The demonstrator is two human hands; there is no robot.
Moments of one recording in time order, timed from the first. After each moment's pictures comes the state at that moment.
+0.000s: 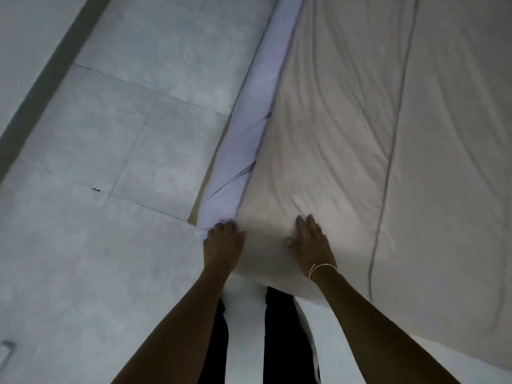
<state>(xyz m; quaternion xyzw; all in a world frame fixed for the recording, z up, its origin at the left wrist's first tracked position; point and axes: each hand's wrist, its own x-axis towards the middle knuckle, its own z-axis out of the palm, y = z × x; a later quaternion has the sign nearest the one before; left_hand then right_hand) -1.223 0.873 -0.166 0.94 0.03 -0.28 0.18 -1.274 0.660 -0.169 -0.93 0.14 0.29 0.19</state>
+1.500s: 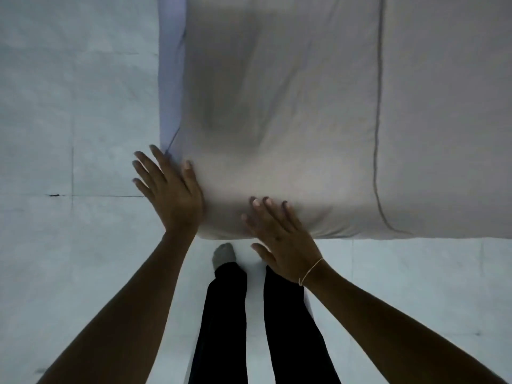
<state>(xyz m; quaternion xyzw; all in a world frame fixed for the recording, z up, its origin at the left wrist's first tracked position) -1.196 0.906 -0.246 0.99 0.02 -0.07 0.16 -1.368 0.747 -0.245 -0.99 -0.08 0.04 0.11</state>
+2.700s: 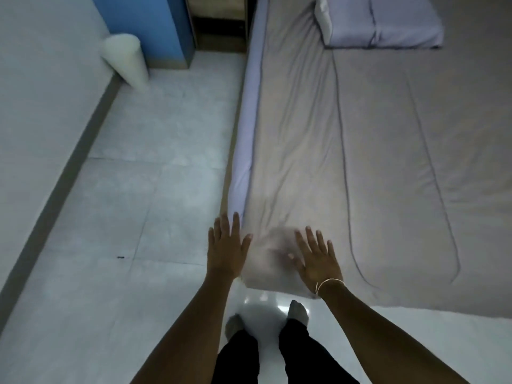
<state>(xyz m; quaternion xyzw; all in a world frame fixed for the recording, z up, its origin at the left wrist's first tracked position) -1.216 0.951 -0.010 0.95 -0.18 -0.21 0.12 -1.331 0.753 -0.045 -0.96 0.16 0.20 0.12</state>
